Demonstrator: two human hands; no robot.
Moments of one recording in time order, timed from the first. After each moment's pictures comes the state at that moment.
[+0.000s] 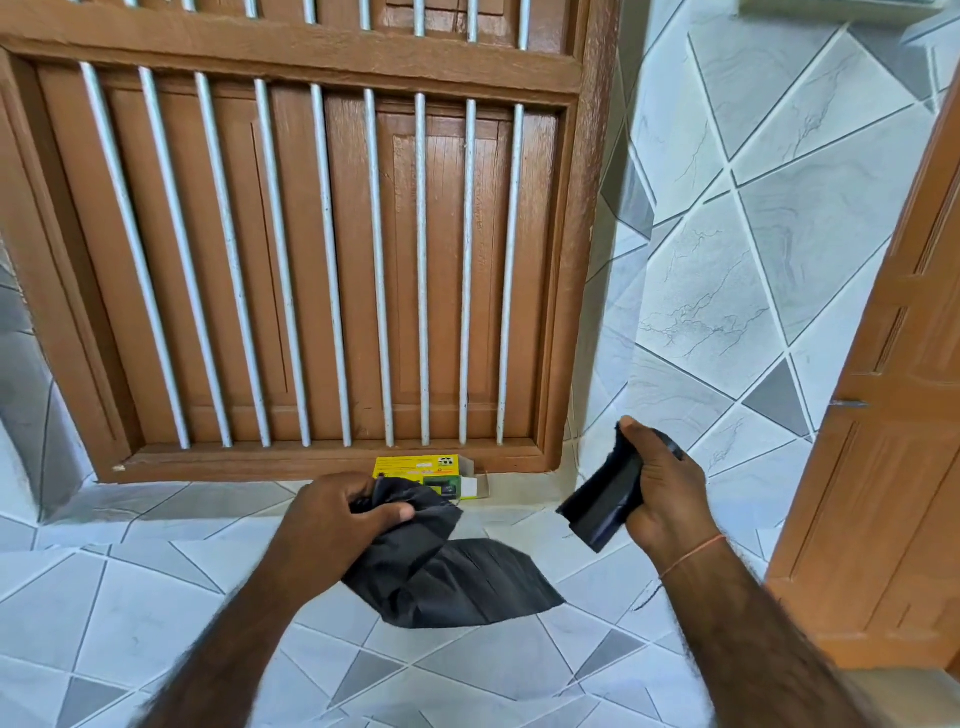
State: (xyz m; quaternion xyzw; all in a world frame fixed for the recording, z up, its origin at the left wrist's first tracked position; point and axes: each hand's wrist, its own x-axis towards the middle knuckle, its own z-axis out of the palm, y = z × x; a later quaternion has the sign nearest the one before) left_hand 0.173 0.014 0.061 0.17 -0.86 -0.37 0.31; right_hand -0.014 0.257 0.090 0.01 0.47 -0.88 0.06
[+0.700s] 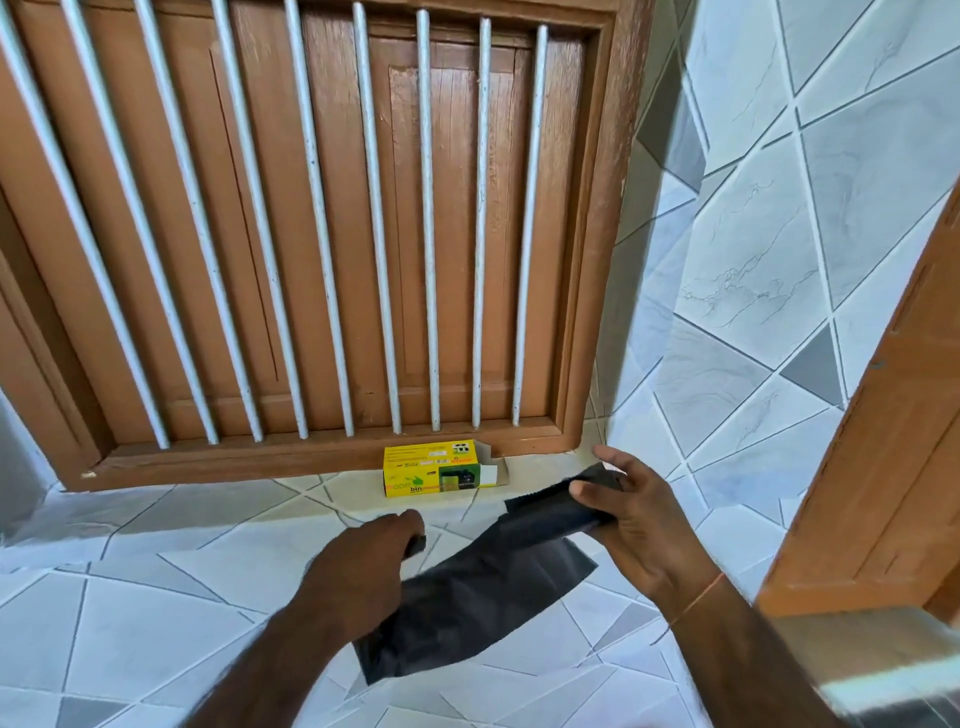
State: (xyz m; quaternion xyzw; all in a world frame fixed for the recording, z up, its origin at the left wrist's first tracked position) left_hand 0.149 -0.013 0.018 0.19 -0.97 -0.12 0.06; right_hand -0.005 0.213 0.039 -0.09 0.57 -0.79 0.18
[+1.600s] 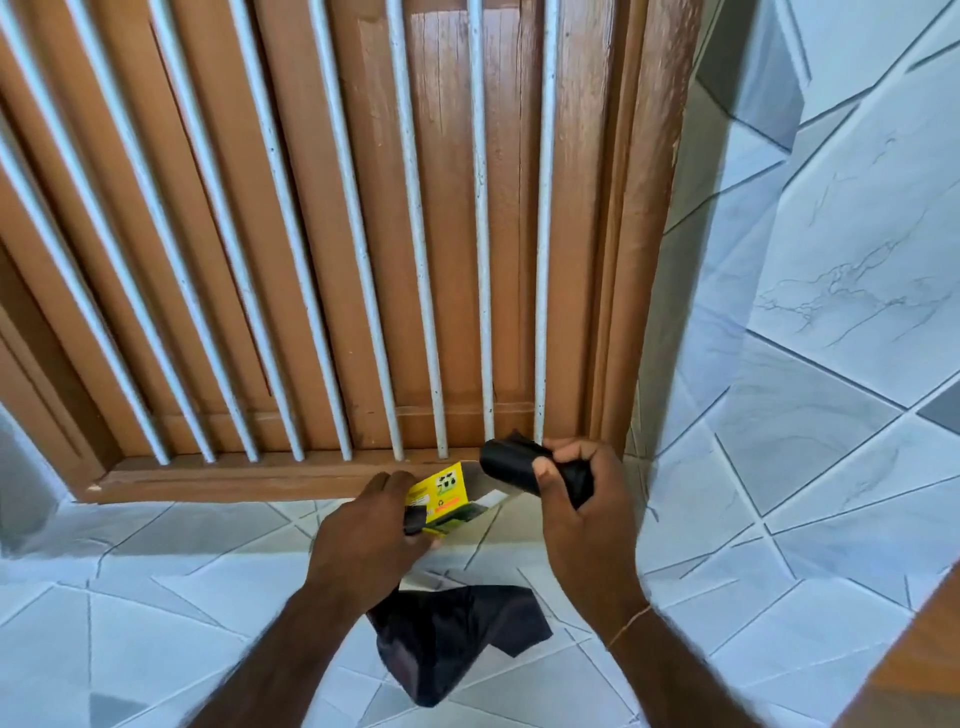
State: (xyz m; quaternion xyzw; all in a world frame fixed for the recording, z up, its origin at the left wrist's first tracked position) left_hand 0.047 -0.038 0.014 0.28 -0.94 -0.10 0.17; right_hand -0.063 0.136 0.026 -0.26 0.69 -0.66 -0.16
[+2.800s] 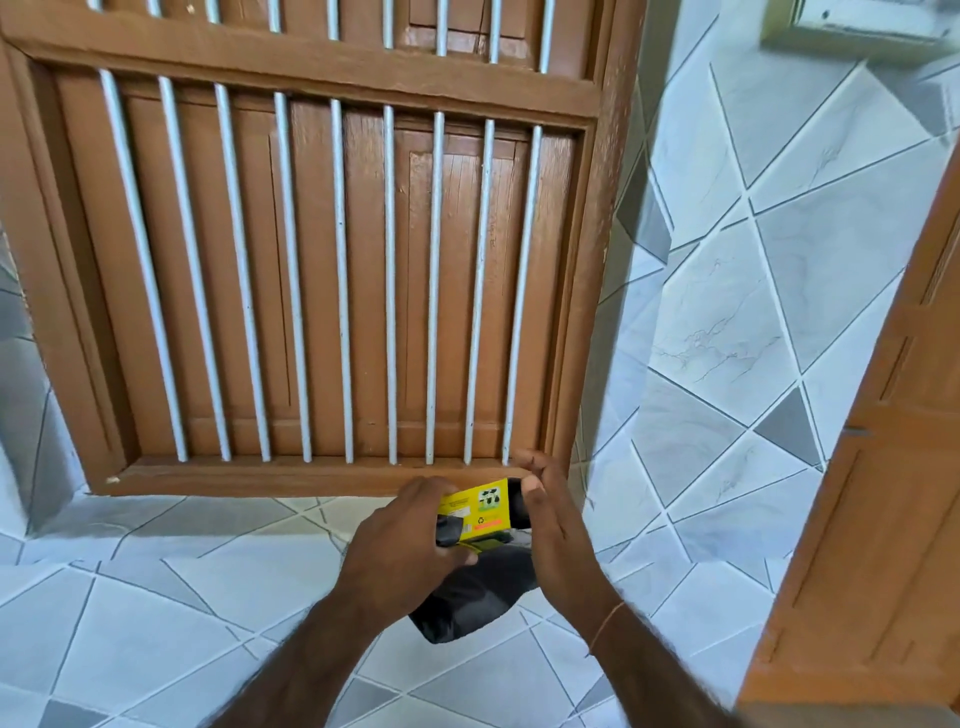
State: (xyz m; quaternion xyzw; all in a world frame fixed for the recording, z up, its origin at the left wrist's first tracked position) left_hand 0.136 0.049 0.059 0.18 -0.93 -0.22 0.24; right_hand 0.038 0.191 0.053 -0.36 0.69 -0.63 -0.02
